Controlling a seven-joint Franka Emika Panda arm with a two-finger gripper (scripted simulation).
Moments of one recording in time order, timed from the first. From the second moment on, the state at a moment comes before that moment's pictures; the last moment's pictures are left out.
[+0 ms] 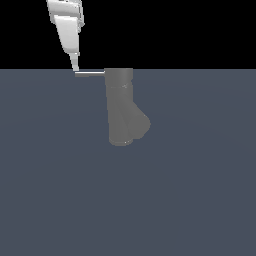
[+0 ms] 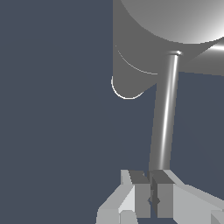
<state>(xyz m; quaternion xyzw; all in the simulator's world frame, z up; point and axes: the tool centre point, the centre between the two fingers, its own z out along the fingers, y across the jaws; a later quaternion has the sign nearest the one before) 0.056 0.168 0.289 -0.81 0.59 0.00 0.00</state>
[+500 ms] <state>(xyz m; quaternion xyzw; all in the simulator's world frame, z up) 0.086 0.172 0.288 -0.78 0.62 -0.01 0.01</state>
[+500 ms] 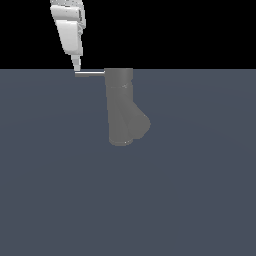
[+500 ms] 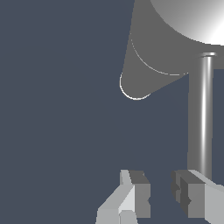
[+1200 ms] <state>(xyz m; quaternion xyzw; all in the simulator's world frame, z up) 0.073 0.155 0.269 -0.78 0.63 0.00 0.00</state>
